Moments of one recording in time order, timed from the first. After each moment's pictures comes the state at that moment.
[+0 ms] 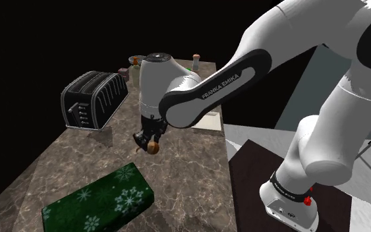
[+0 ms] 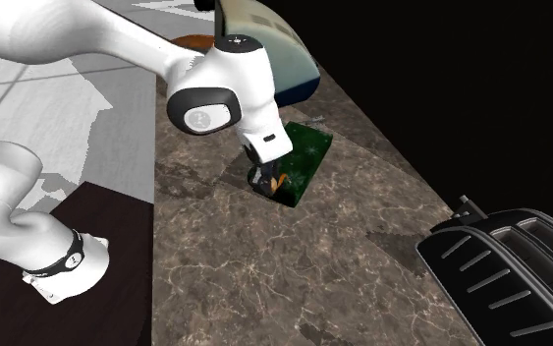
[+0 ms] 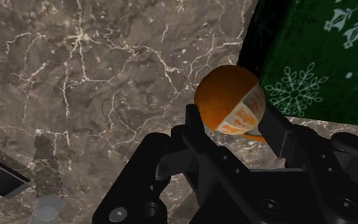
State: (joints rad) arm 0.31 -0.01 0.29 -2.27 -0.02 2.40 0.59
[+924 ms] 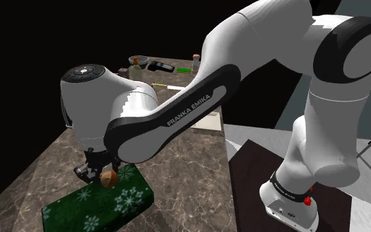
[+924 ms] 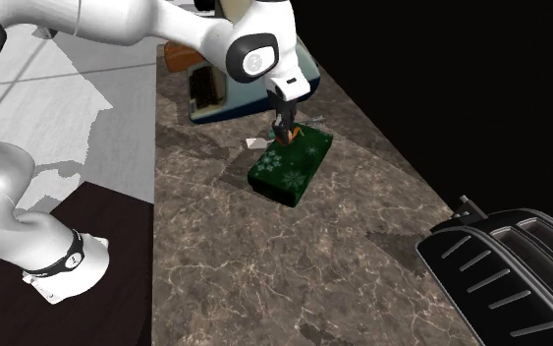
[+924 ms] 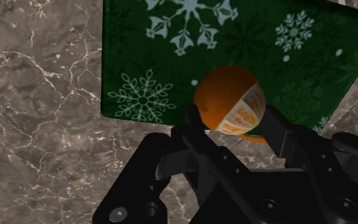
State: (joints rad) arm 0.50 0.29 0.38 -1.85 -0.20 2.24 0.95
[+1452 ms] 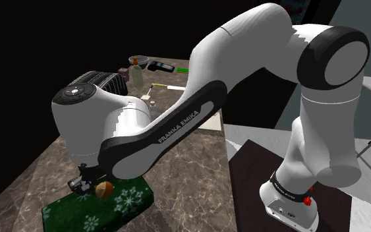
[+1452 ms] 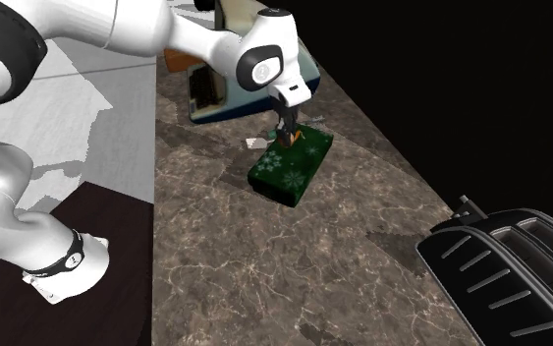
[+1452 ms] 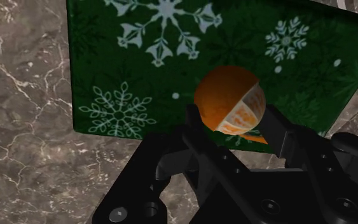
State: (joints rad) arm 0.54 0.39 0.37 -1.80 -0.25 2.27 1.00
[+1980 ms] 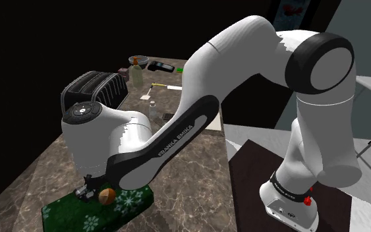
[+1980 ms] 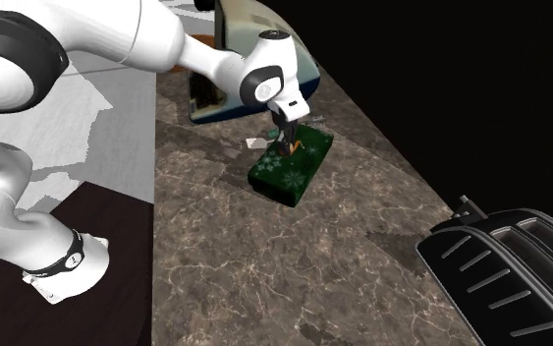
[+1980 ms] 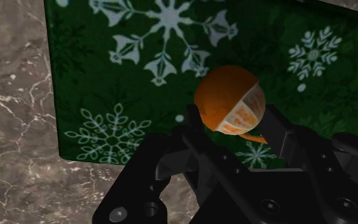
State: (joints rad) arm 0.55 0.44 0.35 -1.83 -0.29 2.36 1.03
